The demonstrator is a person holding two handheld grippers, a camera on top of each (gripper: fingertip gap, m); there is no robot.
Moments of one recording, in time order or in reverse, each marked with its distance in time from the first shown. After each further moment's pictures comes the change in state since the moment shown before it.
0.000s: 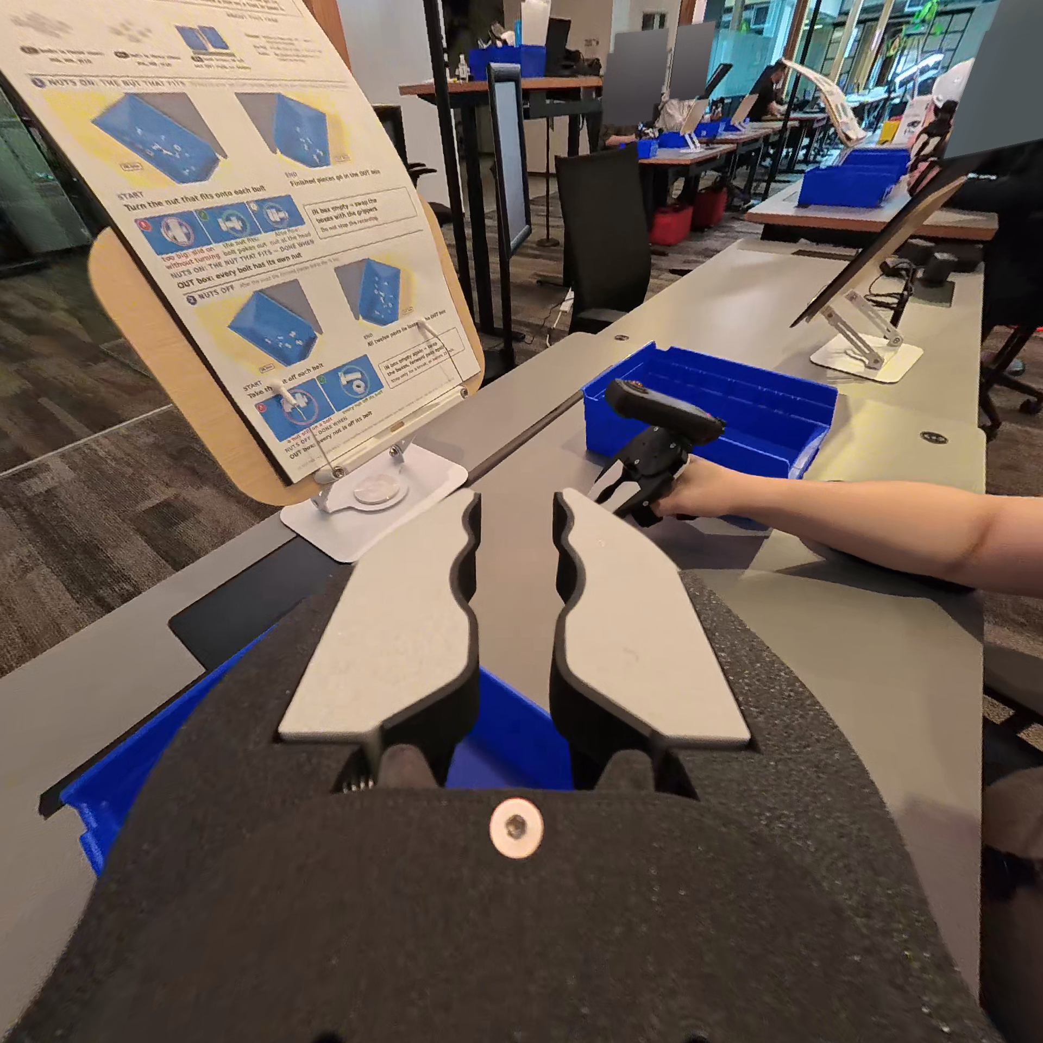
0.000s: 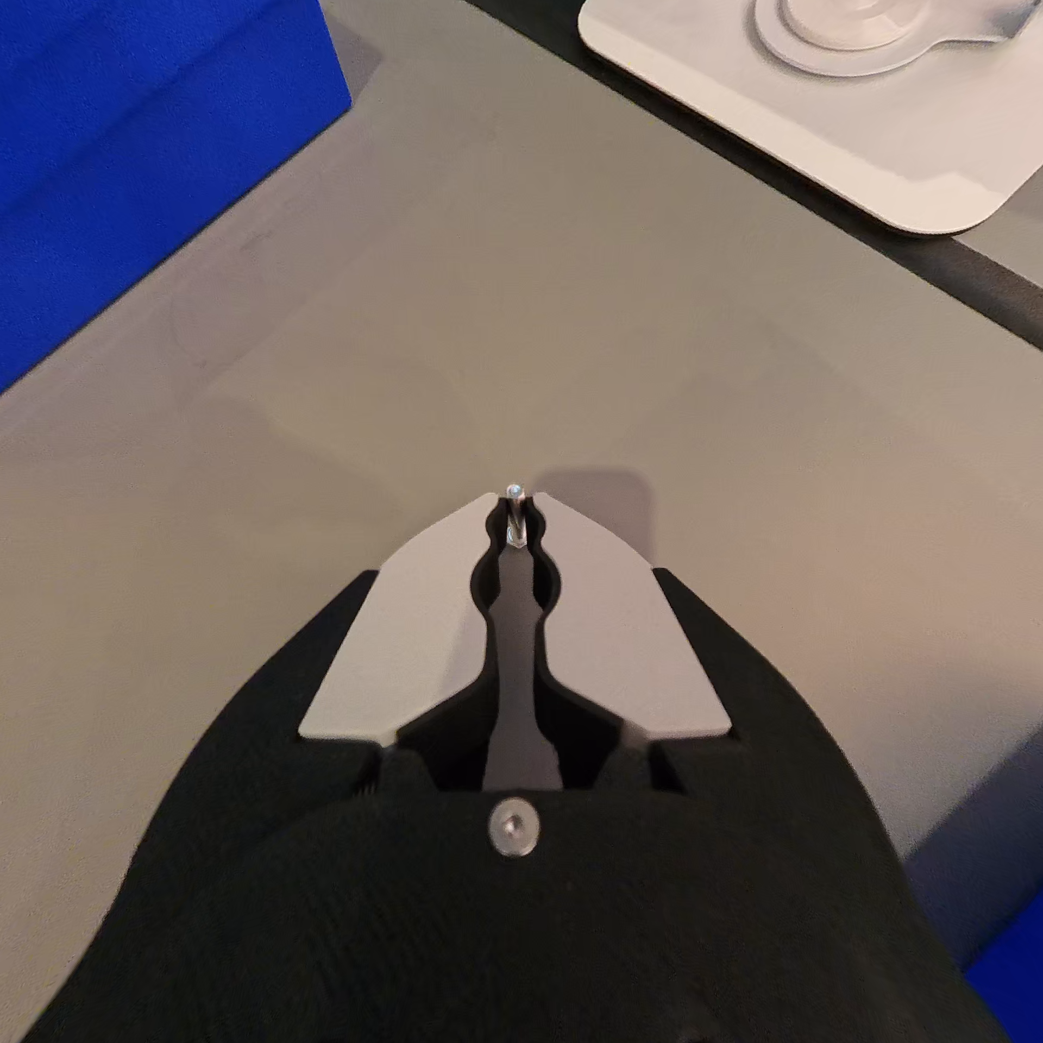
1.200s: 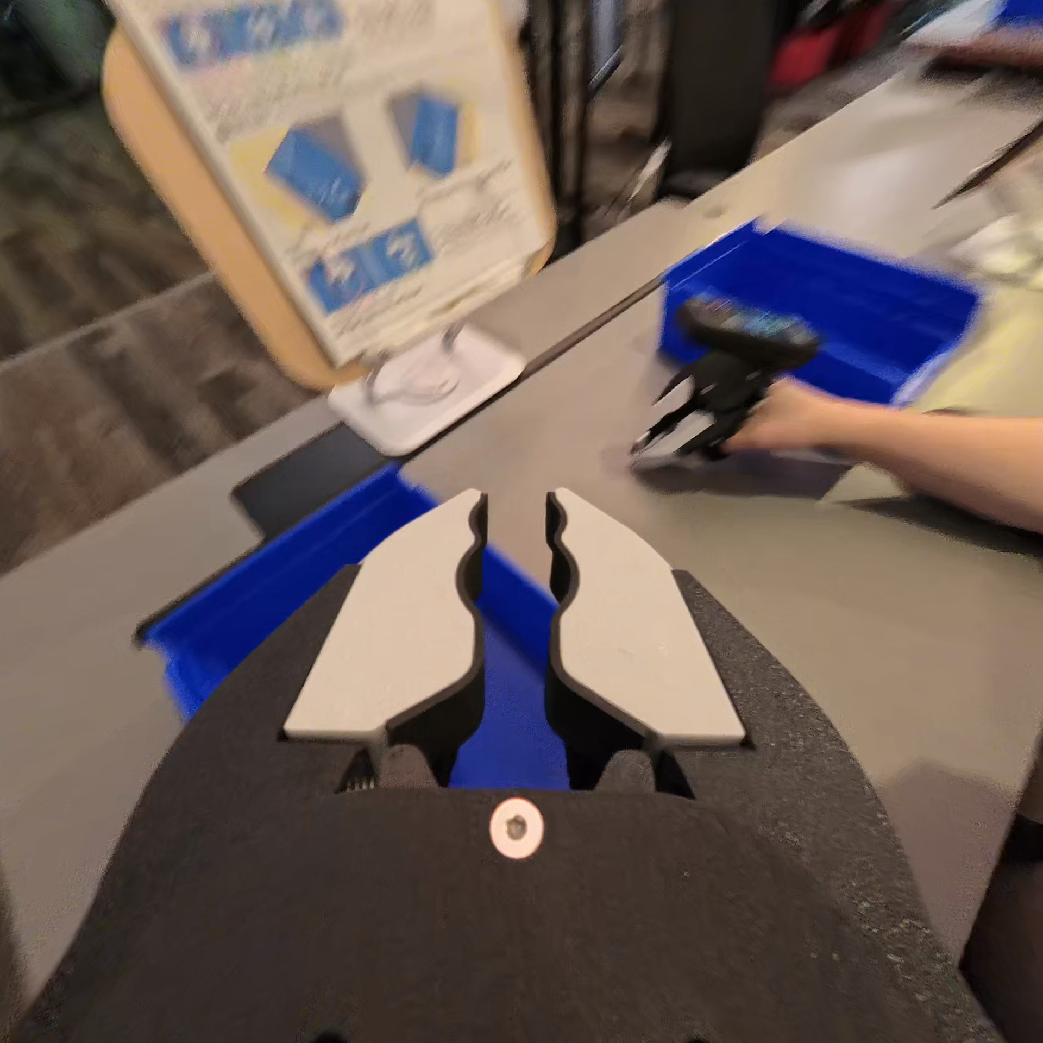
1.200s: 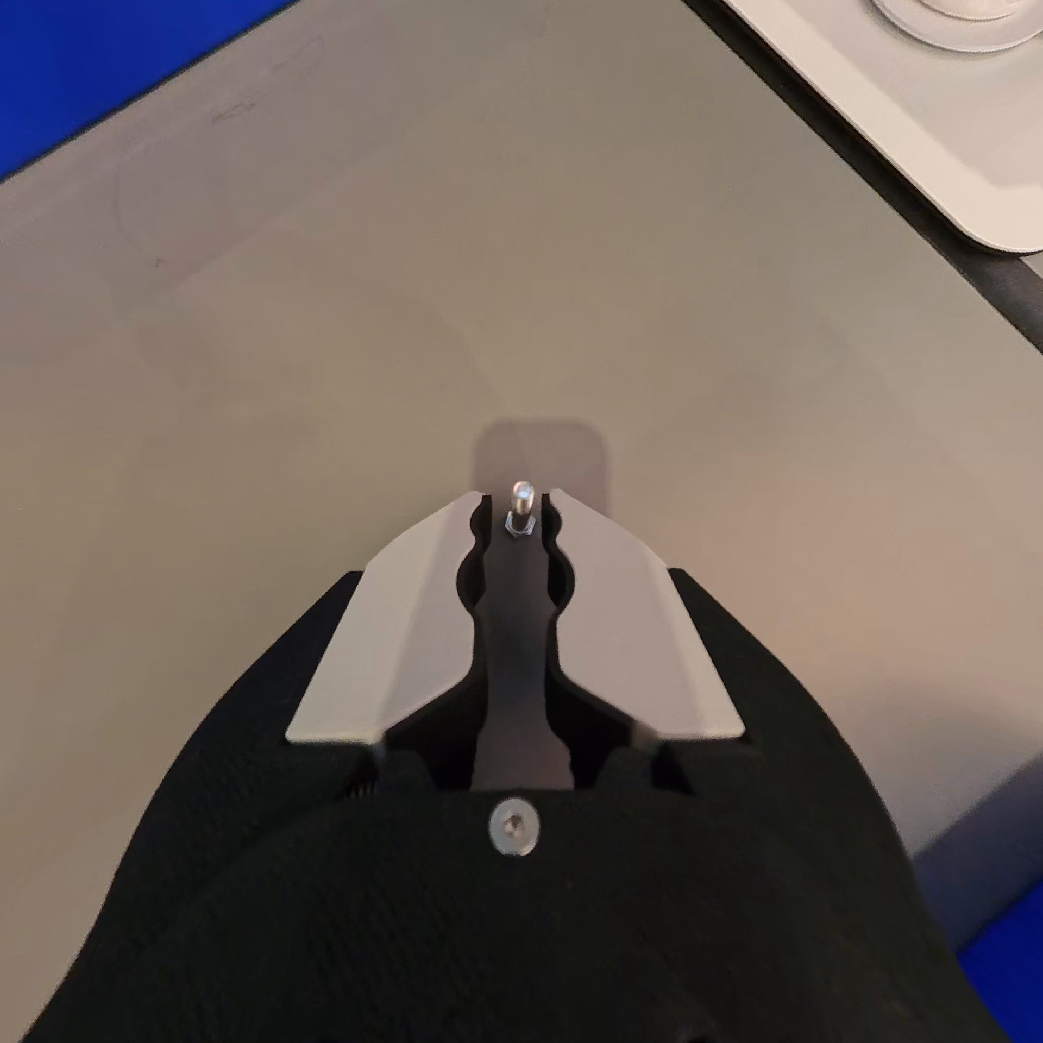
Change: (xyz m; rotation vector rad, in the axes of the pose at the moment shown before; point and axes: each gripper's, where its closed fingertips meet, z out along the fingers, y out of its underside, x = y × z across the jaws) left arm -0.022 0.039 0.000 -0.235 -0.145 -0.028; right arm -0.006 0.015 0.014 -0.098 0.021 -0.151
